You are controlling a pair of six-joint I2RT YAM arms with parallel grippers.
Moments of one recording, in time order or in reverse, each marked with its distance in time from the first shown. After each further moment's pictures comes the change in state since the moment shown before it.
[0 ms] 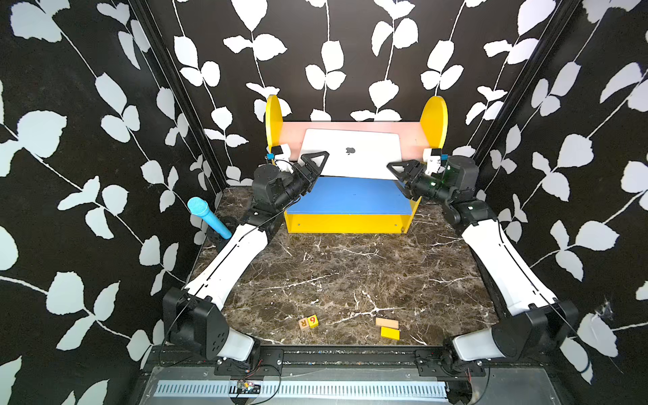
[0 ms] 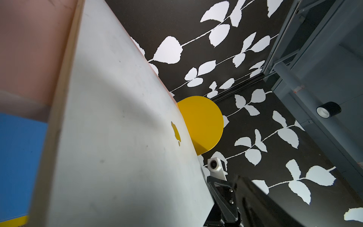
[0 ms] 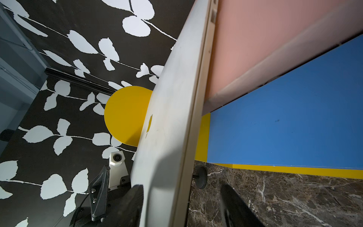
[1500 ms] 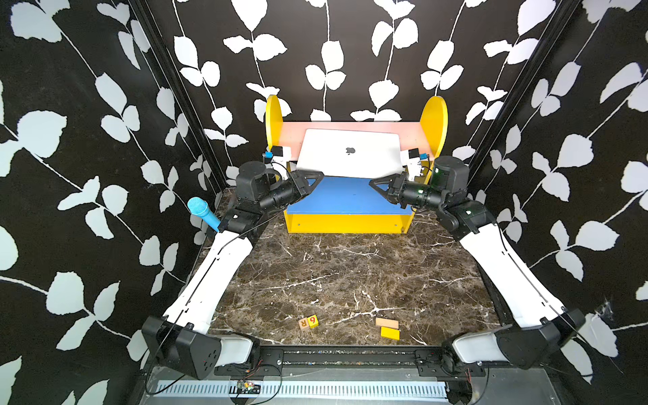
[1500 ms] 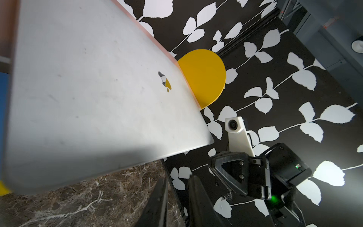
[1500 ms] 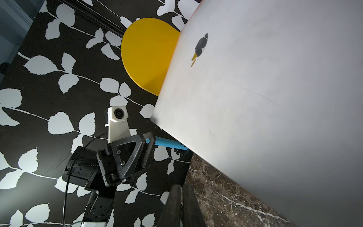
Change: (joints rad) left arm 0.043 -0.105 0.071 -0.371 0.238 0.252; right arm 0.185 -0.016 0.096 -0.169 -0.053 -0.146
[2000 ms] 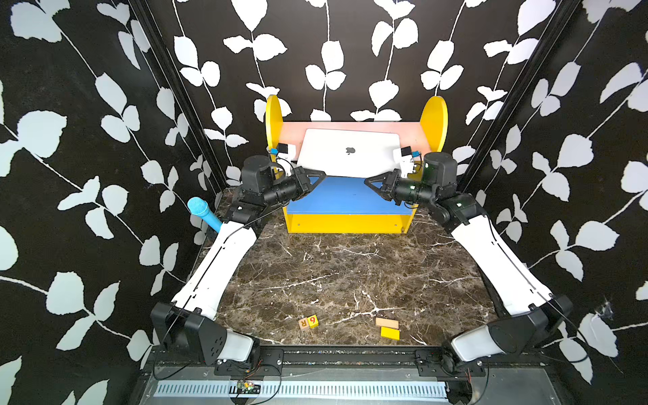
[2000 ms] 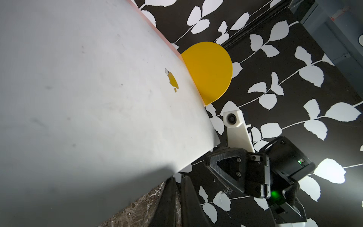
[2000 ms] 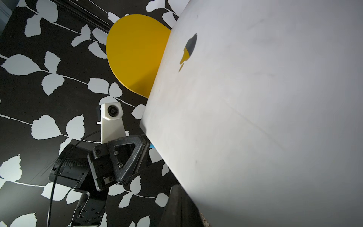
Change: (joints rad) left arm 0.014 0.079 0.079 -0.028 0.043 0.015; right arm 0.007 0.076 0.073 -0.037 0.026 -0.021
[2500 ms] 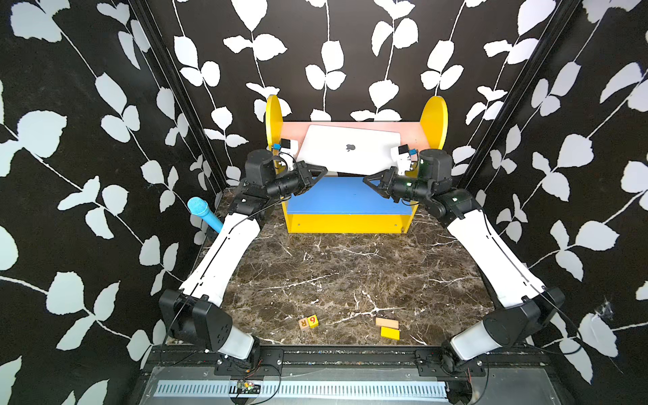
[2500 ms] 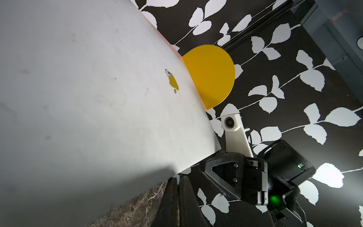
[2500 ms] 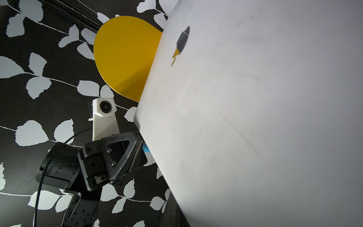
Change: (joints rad) left arm 0.008 0.084 0.079 0.000 0.018 -0.015; right arm -0.011 0.054 0.058 -0.037 0.021 -0.019
